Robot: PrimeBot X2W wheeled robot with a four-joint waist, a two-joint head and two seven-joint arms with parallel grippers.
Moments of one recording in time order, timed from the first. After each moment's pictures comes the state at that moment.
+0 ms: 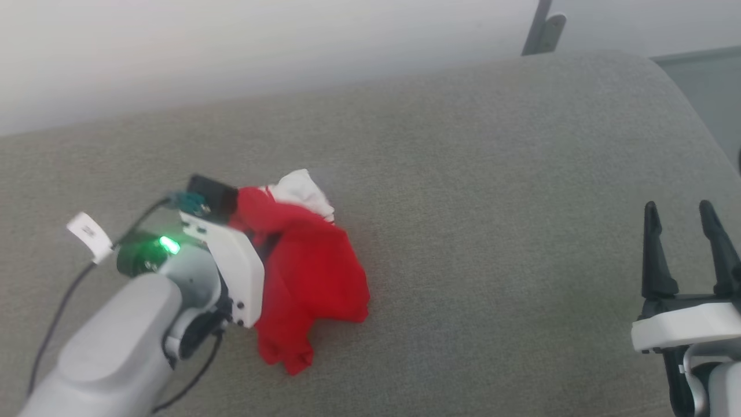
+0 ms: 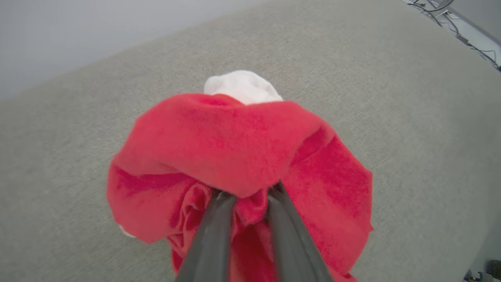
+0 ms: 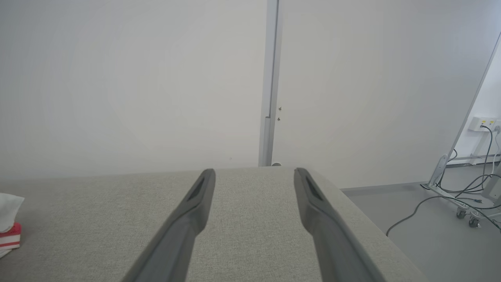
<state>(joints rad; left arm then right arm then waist) -0.61 0.54 -0.71 0.32 -0.83 0.01 0.29 -0.11 -0.11 -0.19 0.04 0.12 0.13 -0.22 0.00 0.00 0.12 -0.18</state>
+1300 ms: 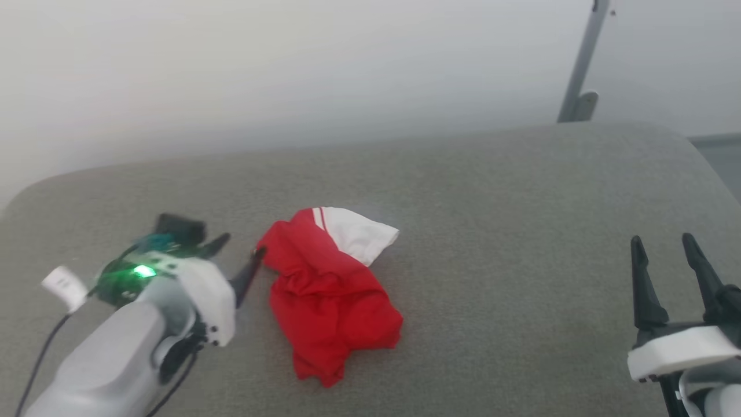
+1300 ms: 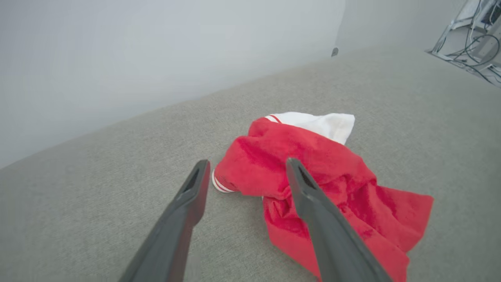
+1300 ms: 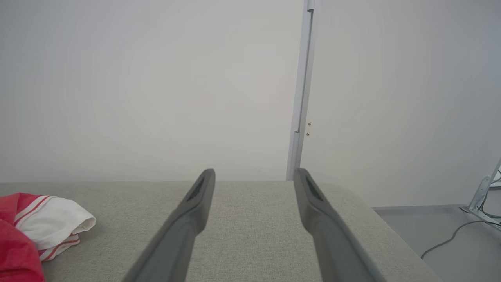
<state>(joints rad) -0.63 0.49 -0.79 0.65 -0.83 -0.10 -0.01 -0.06 -0.15 -0.14 0.11 0.15 0.13 -0.23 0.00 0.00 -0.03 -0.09</state>
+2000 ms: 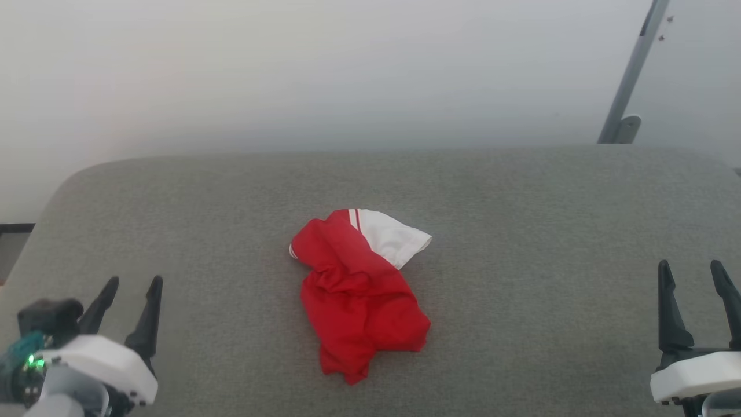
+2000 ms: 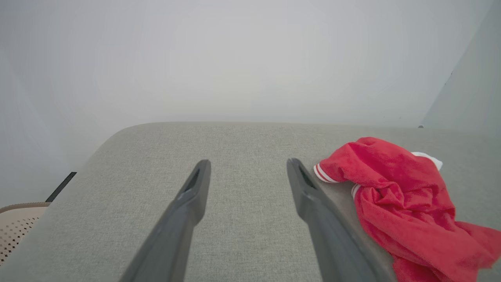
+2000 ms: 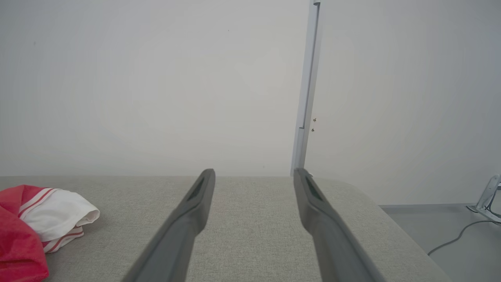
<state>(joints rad) -0.21 0.64 -0.43 0.37 -0.84 0.06 -0.26 0.01 -0.17 -0.20 0.12 0.16 0.13 -0.26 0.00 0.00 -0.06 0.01</state>
